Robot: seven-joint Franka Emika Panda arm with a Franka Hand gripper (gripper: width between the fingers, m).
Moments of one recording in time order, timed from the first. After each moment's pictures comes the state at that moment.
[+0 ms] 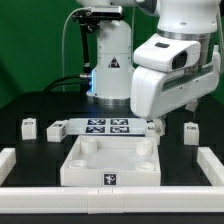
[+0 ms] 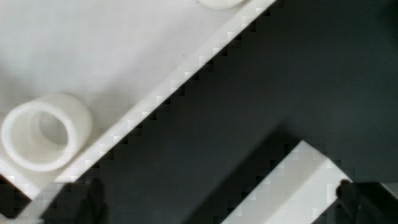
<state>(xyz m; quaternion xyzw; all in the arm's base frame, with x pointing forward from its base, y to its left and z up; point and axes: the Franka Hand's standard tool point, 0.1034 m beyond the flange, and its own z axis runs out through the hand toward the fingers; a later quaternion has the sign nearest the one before) 0.539 0.094 0.081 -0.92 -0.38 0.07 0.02</state>
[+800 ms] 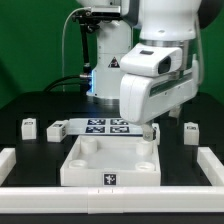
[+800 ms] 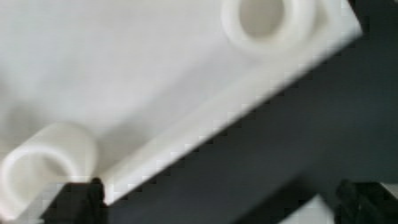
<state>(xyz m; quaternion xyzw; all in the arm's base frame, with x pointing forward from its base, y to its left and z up) 0.511 0.066 0.056 -0.89 -0.46 0.01 0.01</state>
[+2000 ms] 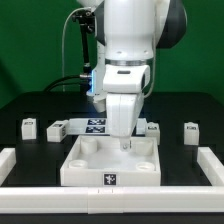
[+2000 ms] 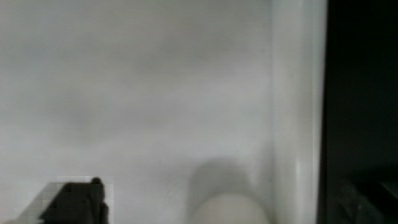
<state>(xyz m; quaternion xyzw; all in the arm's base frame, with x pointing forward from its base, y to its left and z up) 0.465 0.010 0.021 -0.76 -0.65 0.01 0.01</state>
